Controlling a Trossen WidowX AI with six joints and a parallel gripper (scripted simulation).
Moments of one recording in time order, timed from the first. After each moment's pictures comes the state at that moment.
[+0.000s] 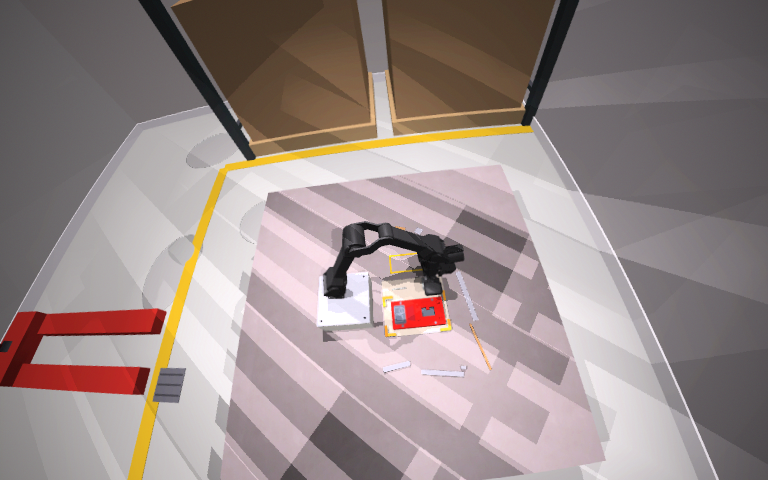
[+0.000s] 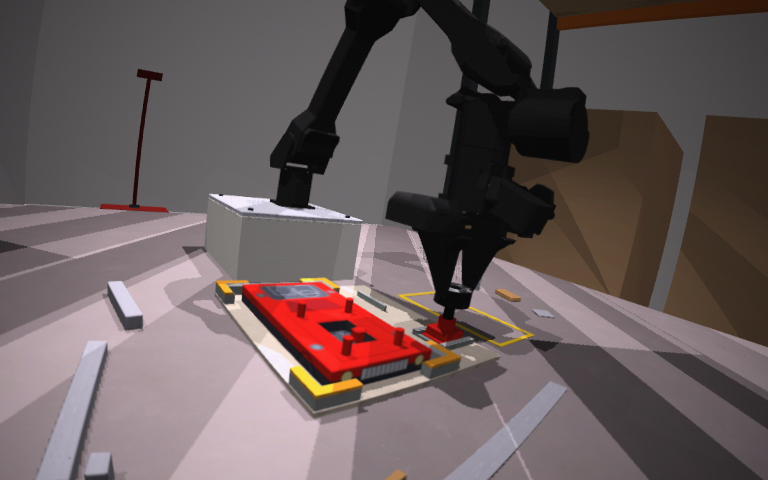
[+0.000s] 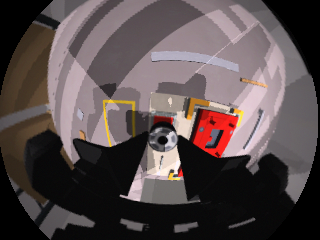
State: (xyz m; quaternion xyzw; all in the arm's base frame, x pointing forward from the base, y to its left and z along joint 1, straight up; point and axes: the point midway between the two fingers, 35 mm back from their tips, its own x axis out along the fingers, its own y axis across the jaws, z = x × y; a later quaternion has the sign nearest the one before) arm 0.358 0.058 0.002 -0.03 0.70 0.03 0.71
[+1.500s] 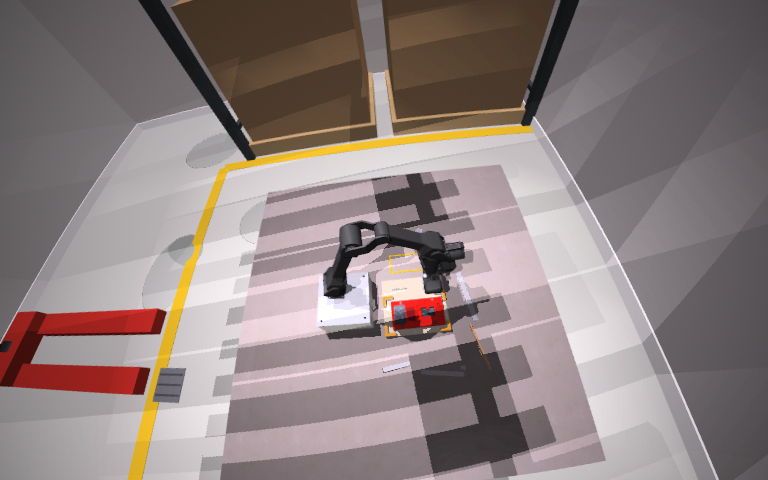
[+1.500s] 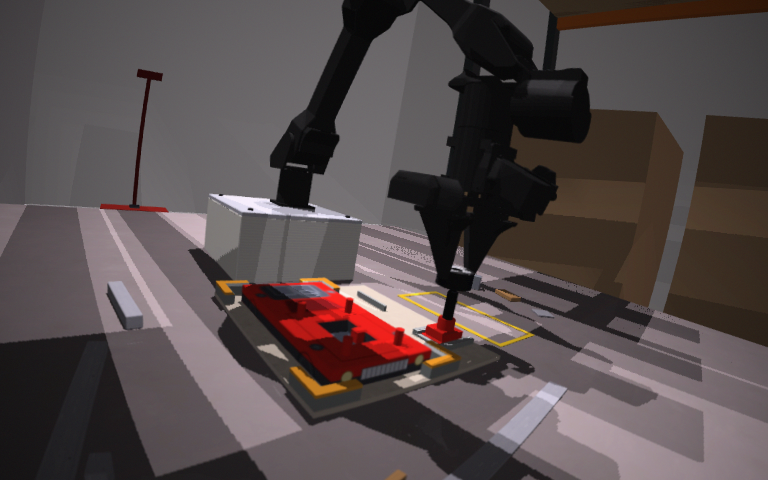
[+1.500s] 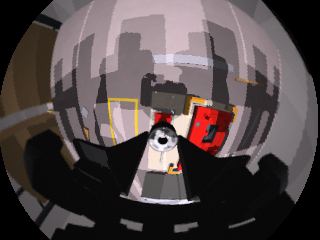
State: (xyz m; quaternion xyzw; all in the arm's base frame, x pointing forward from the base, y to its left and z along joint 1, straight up) arm 0.356 0.057 0.021 -0.03 0.70 0.03 0.71
